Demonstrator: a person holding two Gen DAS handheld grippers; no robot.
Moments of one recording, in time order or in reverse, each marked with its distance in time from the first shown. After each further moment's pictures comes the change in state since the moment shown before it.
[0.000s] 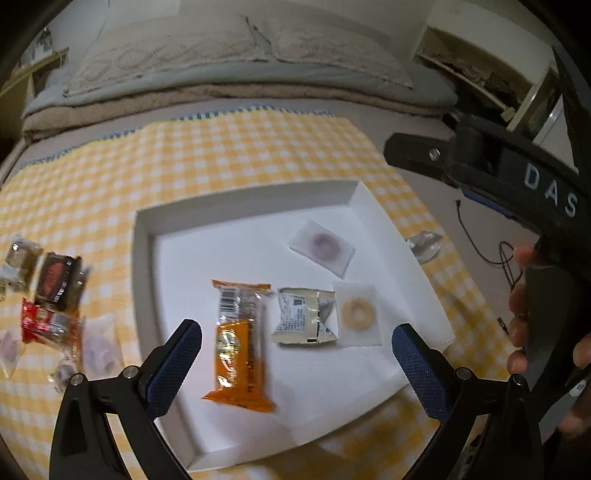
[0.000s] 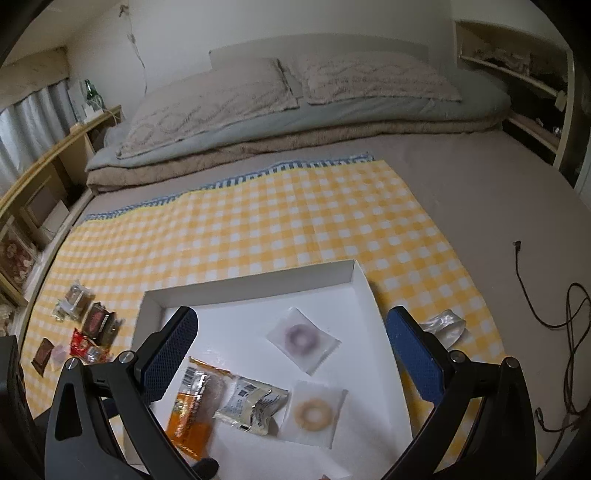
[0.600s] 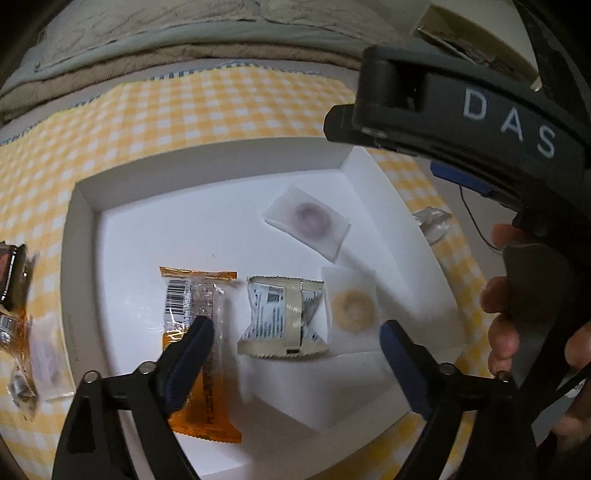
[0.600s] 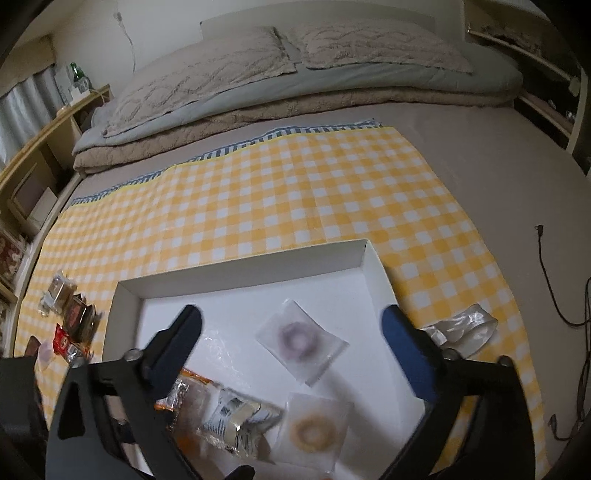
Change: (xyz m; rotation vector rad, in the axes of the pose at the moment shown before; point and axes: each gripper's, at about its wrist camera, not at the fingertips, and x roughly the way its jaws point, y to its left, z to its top) left arm 0.071 -0.026 0.009 -0.008 0.136 -0.066; right arm 0.073 -0.010 -0.002 -0.007 0.124 -0.009
